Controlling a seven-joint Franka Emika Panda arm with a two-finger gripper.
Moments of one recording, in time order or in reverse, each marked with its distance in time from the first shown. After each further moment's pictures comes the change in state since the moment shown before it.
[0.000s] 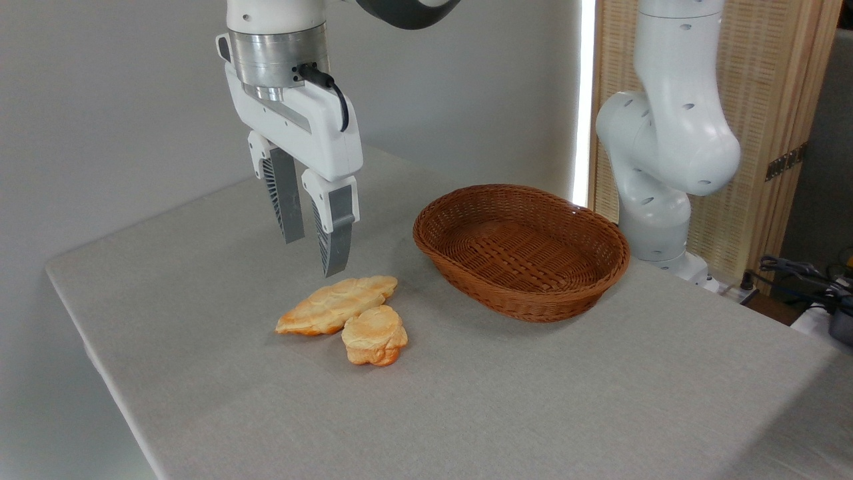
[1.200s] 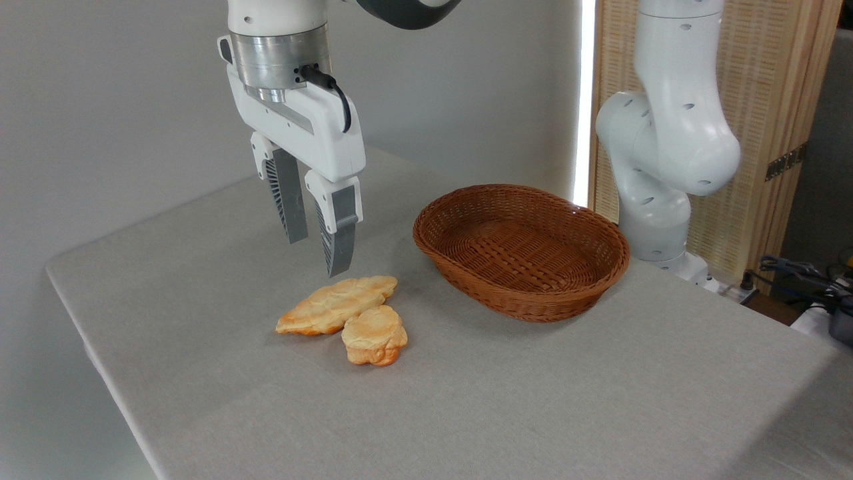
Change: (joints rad) arm 0.000 0.000 0.001 0.000 0.000 -0.014 0.000
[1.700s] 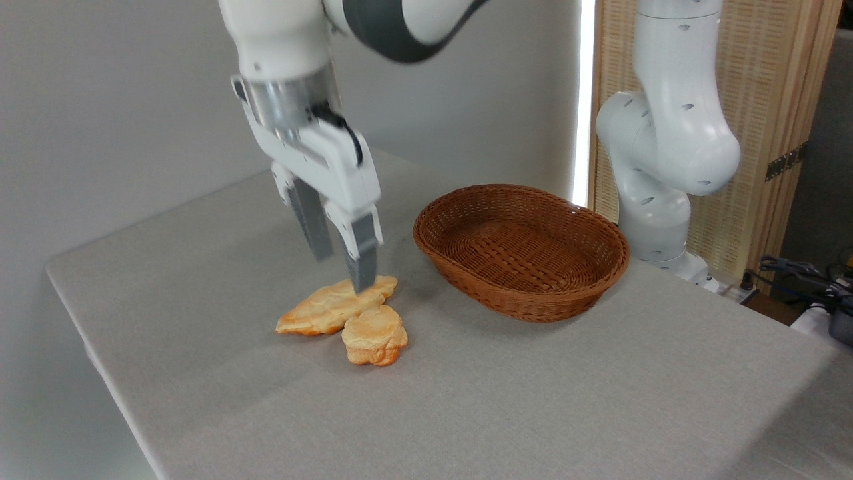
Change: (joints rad) arm -0.003 0.016 -0.002 -0.080 0.000 -0.028 0.007
